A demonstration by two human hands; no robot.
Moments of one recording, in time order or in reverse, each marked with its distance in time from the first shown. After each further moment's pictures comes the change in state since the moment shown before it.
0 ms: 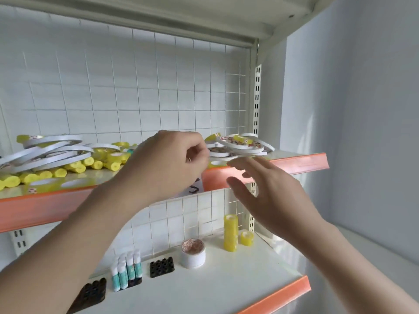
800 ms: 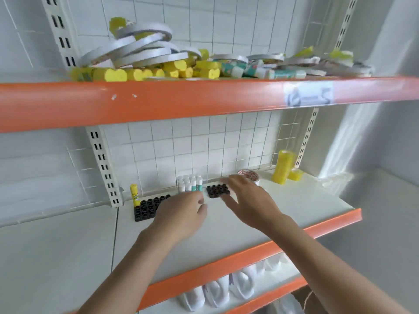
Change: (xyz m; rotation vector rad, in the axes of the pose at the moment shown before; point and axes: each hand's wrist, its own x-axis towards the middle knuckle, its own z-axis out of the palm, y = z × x) left_hand -0.211 -0.214 0.078 0.157 -0.514 -0.393; right_hand -0.079 -0.108 0.247 0.017 -0.608 0.117
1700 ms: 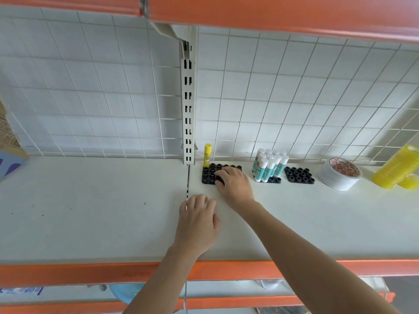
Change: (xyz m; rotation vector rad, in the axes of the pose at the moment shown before) left_hand -0.048 -0.167 0.135 0.125 0.279 -0.230; right_hand 0.120 -0.110 0.234 0.133 -0.062 -0.137
